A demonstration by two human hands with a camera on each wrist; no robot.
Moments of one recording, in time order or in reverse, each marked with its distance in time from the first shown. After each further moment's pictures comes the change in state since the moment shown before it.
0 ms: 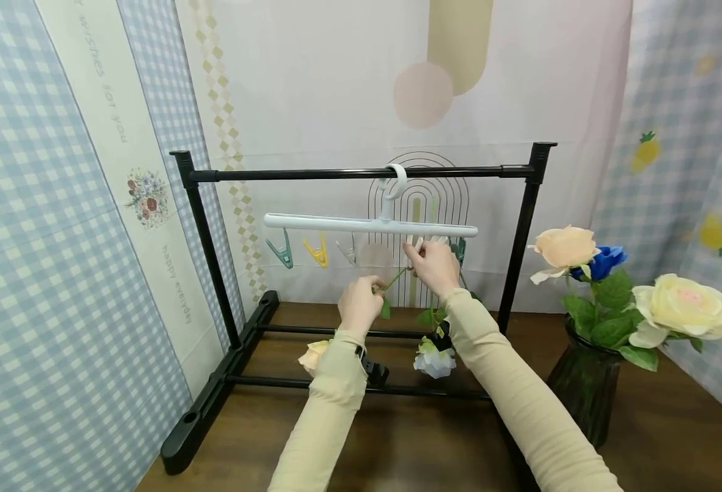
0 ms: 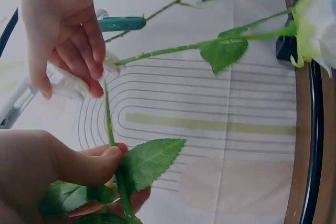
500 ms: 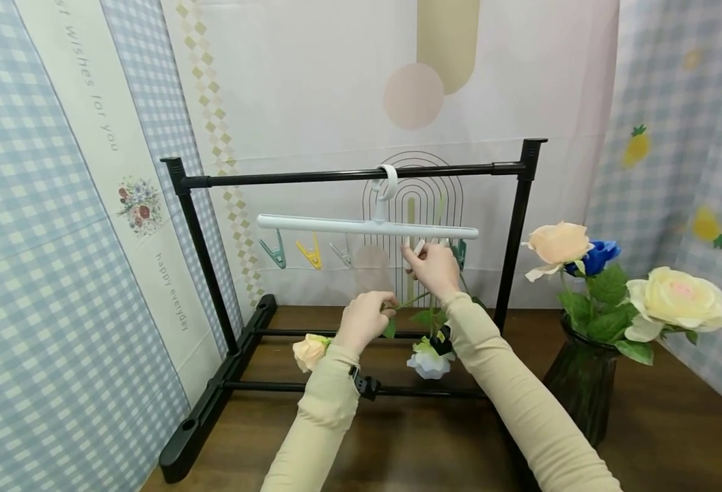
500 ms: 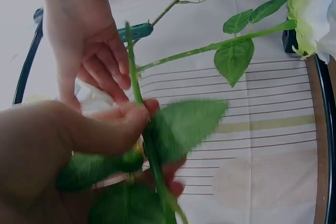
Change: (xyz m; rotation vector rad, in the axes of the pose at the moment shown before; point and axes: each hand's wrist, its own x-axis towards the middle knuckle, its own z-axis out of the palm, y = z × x) left_hand -0.023 0.007 -0.004 0.118 -0.197 0.232; right_hand -0.007 0.008 -0.001 0.089 0.003 0.056
